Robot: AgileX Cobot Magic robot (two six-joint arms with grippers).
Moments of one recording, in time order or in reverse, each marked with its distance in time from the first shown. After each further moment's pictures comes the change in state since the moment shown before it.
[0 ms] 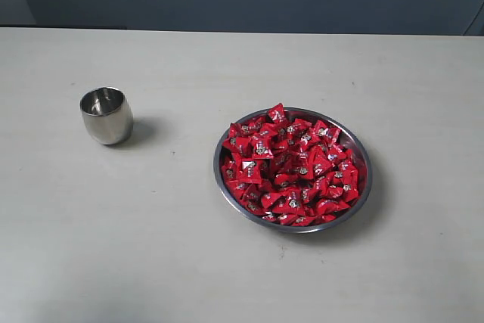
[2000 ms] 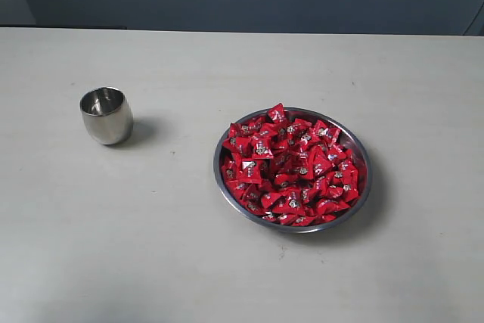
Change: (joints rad) left arm 0.000 0.000 0.000 0.000 0.000 0.000; right arm 0.023 0.367 -0.471 -0.210 0.135 0.007
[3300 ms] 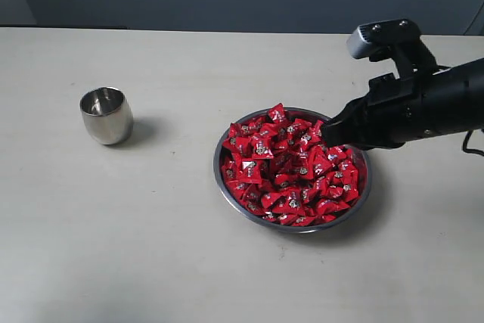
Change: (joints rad) left arm 0.000 0.000 0.000 0.000 0.000 0.000; right arm 0.472 1.032 -0.149 0.880 0.366 -0.976
